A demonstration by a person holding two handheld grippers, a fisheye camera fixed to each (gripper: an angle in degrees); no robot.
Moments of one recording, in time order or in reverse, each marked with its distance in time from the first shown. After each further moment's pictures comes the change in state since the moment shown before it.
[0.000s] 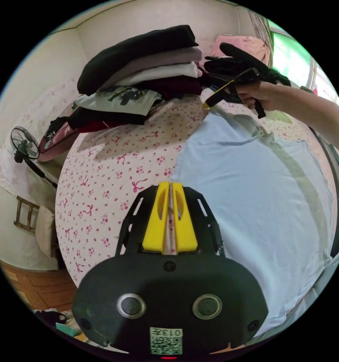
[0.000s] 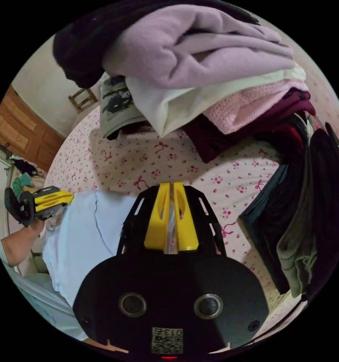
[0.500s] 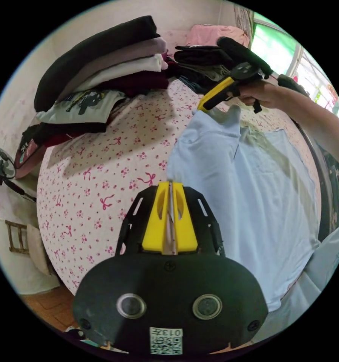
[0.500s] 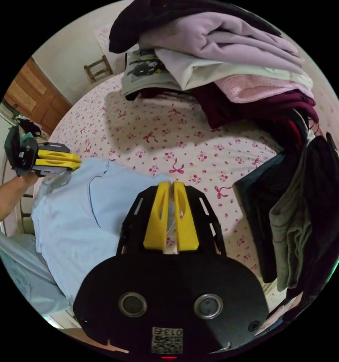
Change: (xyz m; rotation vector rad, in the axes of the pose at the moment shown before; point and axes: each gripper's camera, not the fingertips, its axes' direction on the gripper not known) left arm 0.031 -0.030 0.005 -0.070 0.156 0.138; right arm -0.024 0.048 -0.018 -0.118 0.032 -0.180
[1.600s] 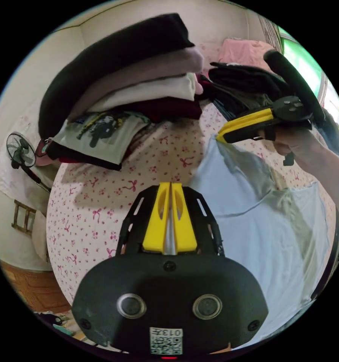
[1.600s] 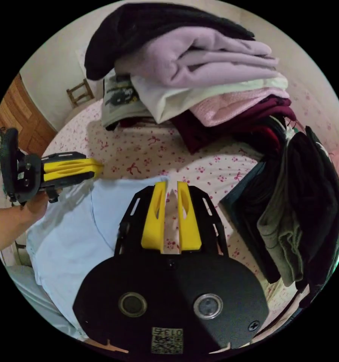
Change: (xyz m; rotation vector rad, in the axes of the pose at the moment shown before) left arm -0.016 -0.096 0.025 0.126 -0.157 -0.199; right arm -0.024 0.008 -0.017 0.166 0.096 0.136
